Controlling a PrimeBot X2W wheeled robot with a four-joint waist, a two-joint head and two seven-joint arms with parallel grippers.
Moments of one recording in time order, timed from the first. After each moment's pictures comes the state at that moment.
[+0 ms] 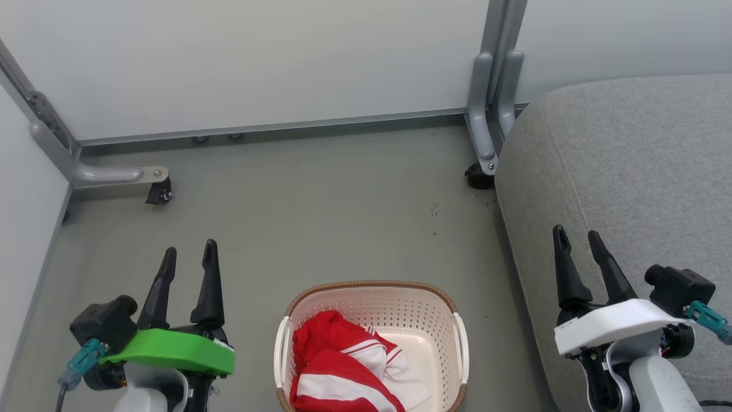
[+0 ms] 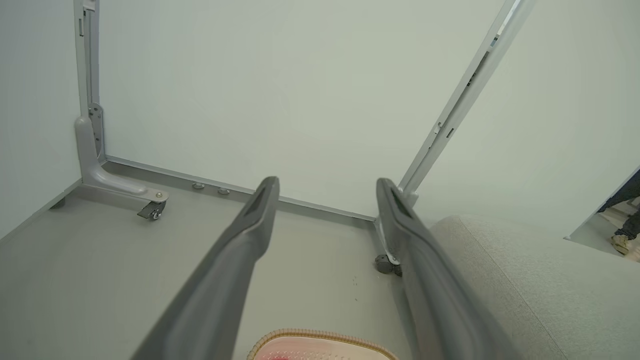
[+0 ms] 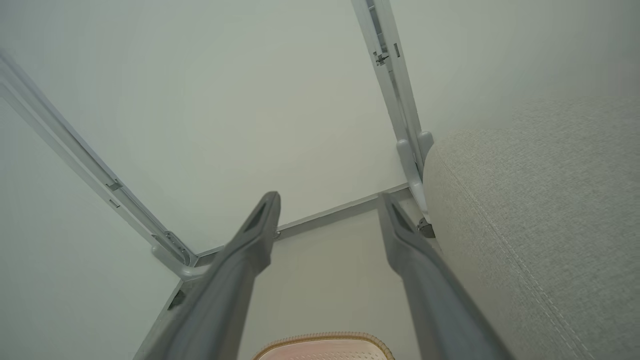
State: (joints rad) left arm -0.09 0.07 -0.06 0.18 -0.51 -0.13 -0.16; right arm -0.09 -0.07 0.03 0.17 0.49 0.13 -0.16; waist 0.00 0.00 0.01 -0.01
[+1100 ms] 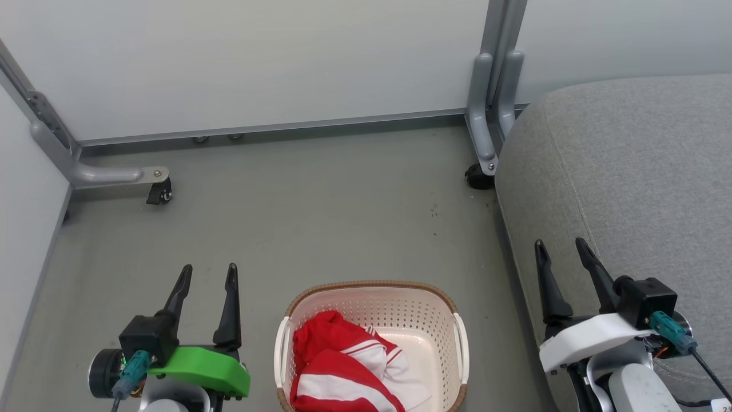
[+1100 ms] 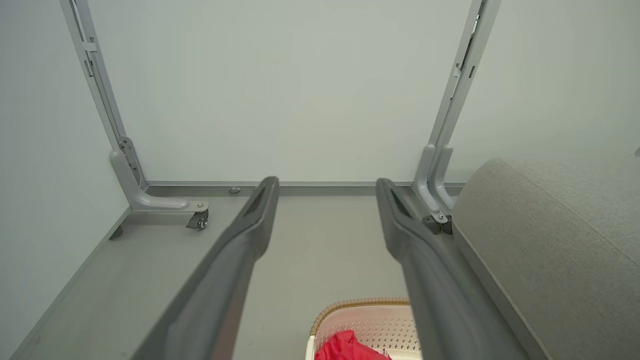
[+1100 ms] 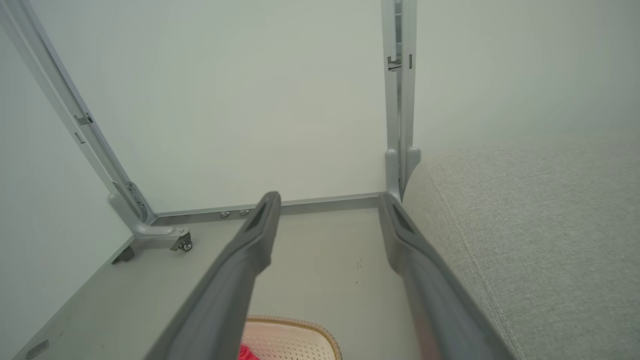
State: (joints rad) left arm -0.08 0.05 -0.07 0.28 -0.21 -0.13 -0.23; right arm -0.08 -0.05 0.04 0.23 0.20 0.13 -0.23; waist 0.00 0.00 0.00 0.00
